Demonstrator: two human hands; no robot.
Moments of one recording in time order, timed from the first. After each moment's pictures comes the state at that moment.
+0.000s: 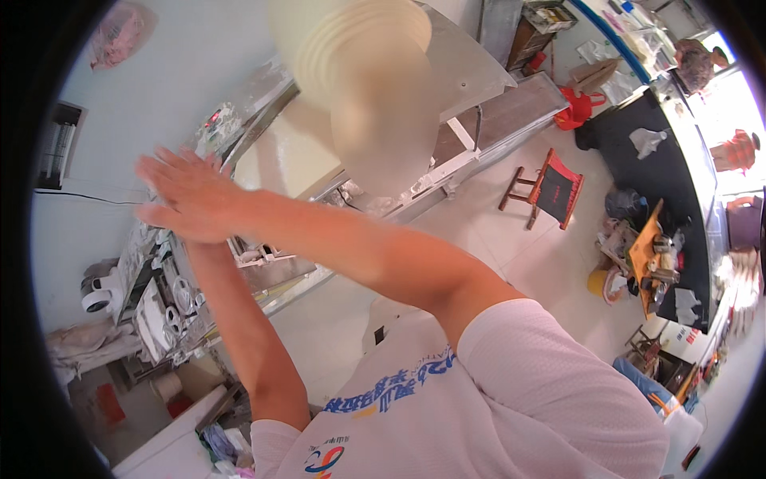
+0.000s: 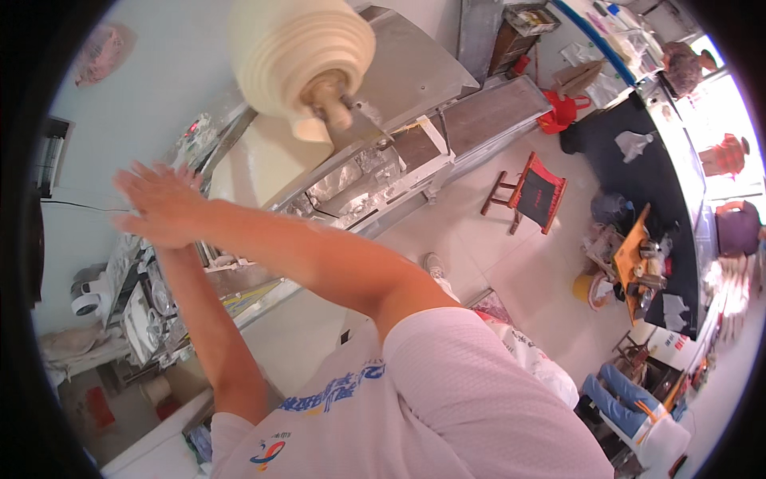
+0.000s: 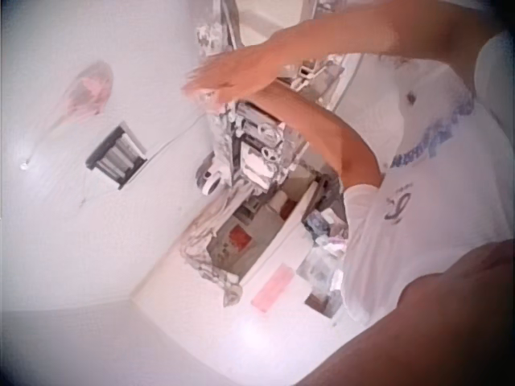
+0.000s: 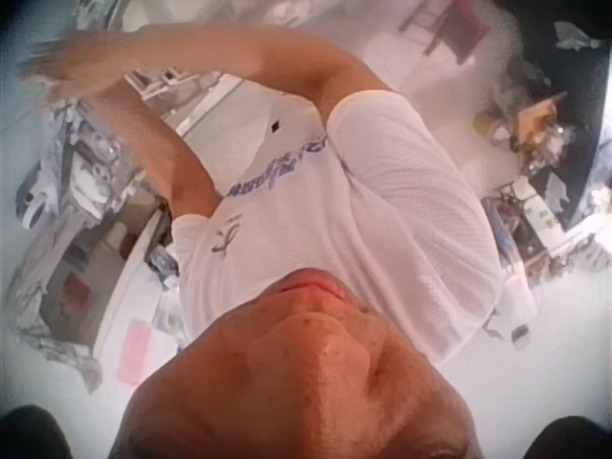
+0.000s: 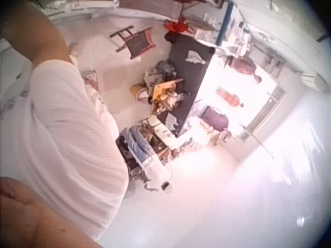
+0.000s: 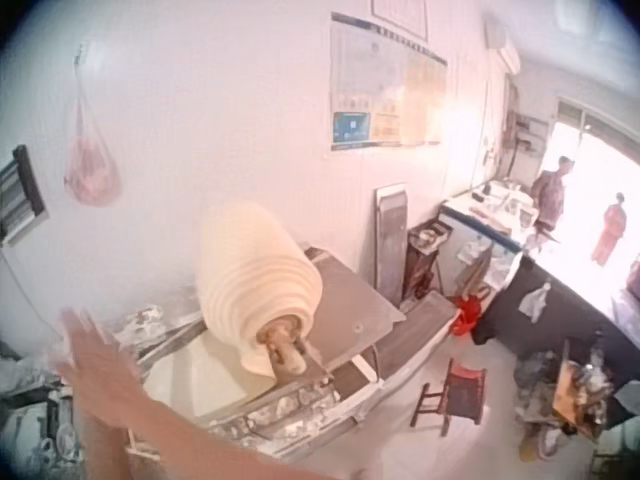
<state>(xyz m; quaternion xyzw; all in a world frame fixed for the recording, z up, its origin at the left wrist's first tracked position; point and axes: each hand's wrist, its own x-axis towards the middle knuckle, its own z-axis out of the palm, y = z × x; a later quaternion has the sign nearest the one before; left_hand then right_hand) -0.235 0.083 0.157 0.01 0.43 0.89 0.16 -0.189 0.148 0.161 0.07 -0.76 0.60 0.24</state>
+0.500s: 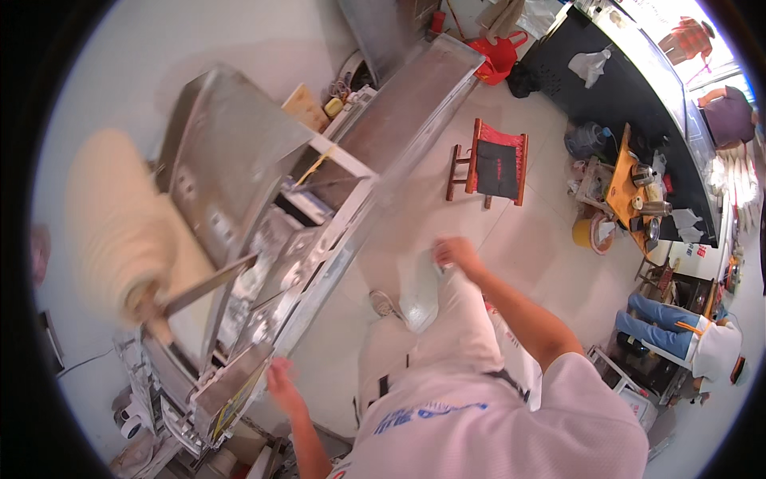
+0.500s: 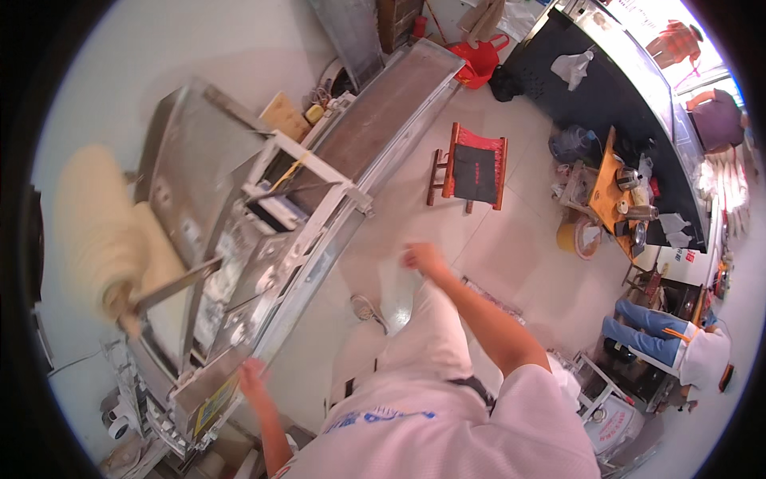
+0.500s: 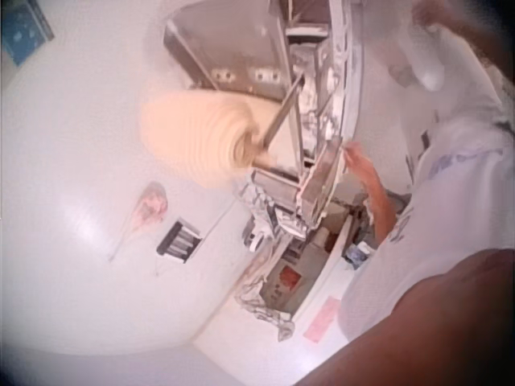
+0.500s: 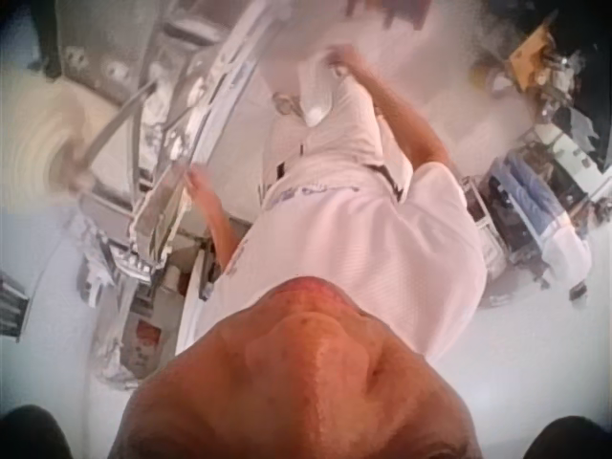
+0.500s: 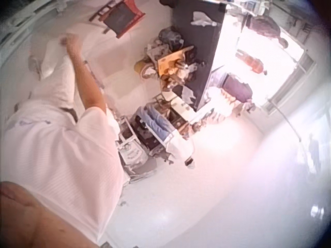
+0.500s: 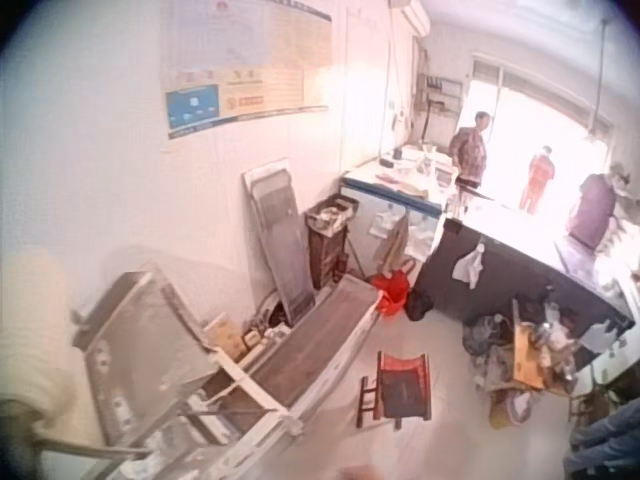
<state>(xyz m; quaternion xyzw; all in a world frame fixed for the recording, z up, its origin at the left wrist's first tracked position) 0.025 0.073 -0.113 0.03 0.86 0.47 0.19 0.327 0.498 -0.300 -0.50 -0.40 0.76 0.09</state>
